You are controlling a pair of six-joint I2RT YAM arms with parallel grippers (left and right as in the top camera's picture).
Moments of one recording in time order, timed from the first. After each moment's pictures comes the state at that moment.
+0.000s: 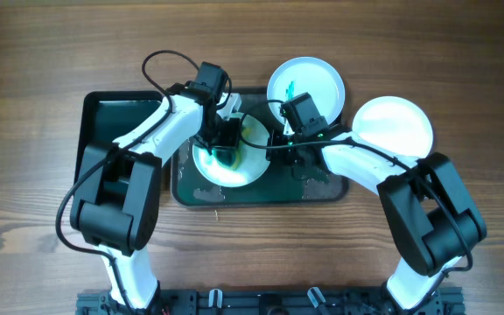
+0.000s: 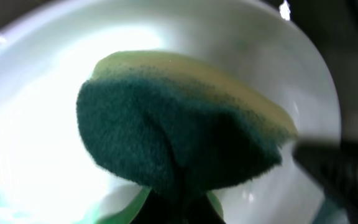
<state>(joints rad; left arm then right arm) -0.35 1.99 1.32 -0.73 0.27 -0.19 0.50 1.88 1.01 -0.22 -0.30 0.67</state>
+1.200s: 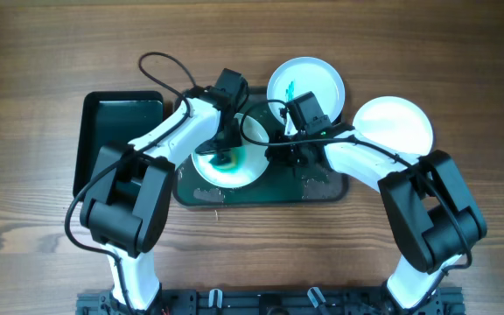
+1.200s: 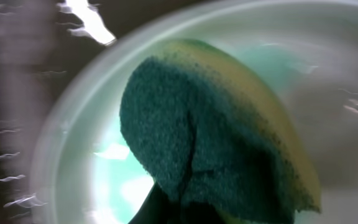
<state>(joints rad) -0.43 2.00 1.34 -0.85 -0.16 -0.59 0.48 1.89 1.01 -0.23 -0.39 0.65</state>
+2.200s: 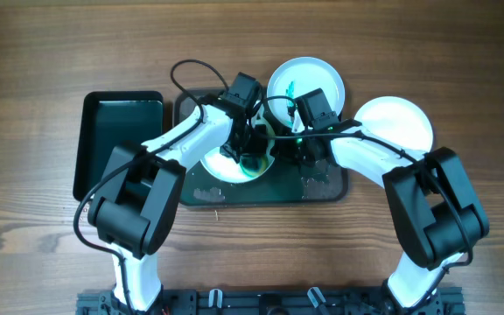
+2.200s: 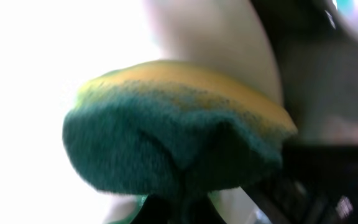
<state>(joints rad) -0.49 2.02 1.32 -0.67 0.23 -0.43 0.43 1.90 1.02 -0.26 -0.43 0.68</state>
